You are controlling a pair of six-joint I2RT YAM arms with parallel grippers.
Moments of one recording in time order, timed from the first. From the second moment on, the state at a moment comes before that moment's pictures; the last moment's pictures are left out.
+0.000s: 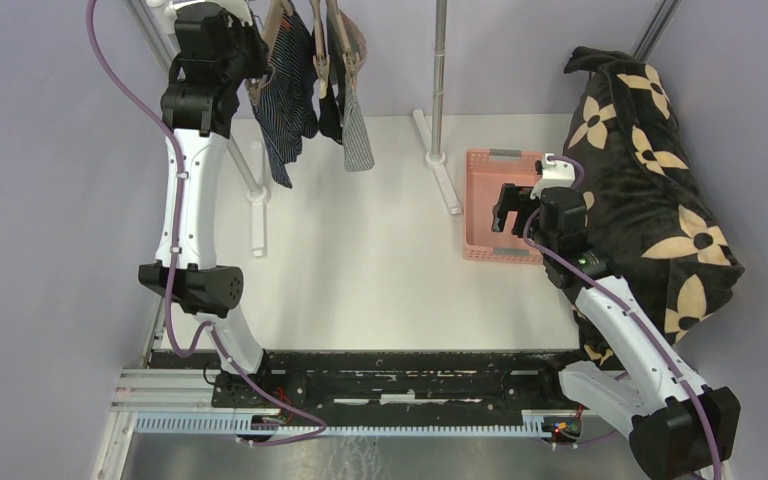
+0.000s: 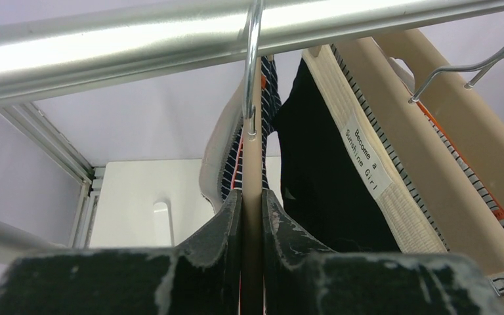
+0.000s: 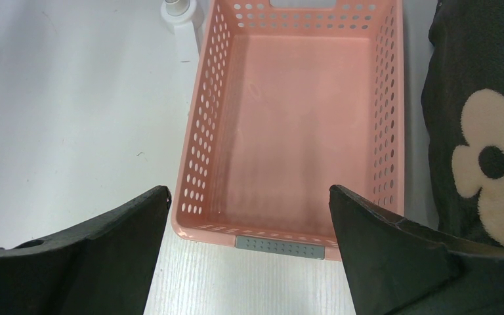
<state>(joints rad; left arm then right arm) -0.13 1.81 2.36 -0.71 -0.04 -0.06 0.30 0.97 0.80 -0.25 0.20 0.22</state>
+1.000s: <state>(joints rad) -0.12 1.78 2.27 -0.50 -0.12 0.01 0.30 0.97 0.79 -0.24 0.19 0.22</state>
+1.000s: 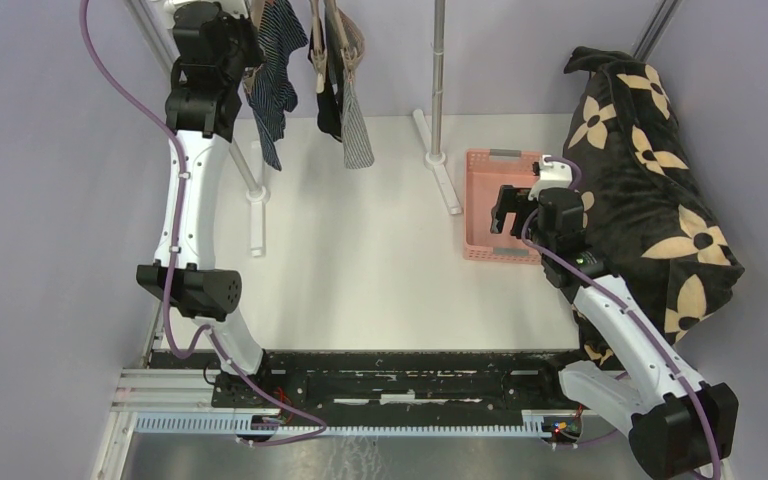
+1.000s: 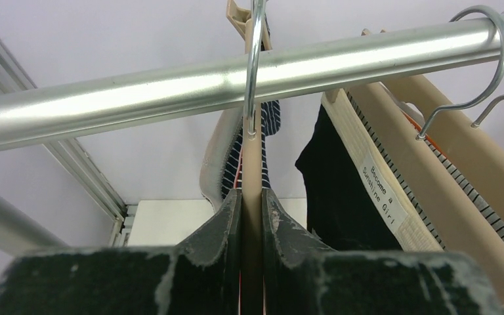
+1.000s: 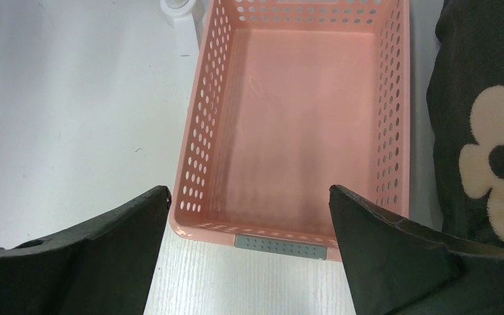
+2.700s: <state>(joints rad) -0.18 0.92 1.25 -0.98 0.37 0.18 0.34 1.28 1.09 -0.20 -0.16 0.21</state>
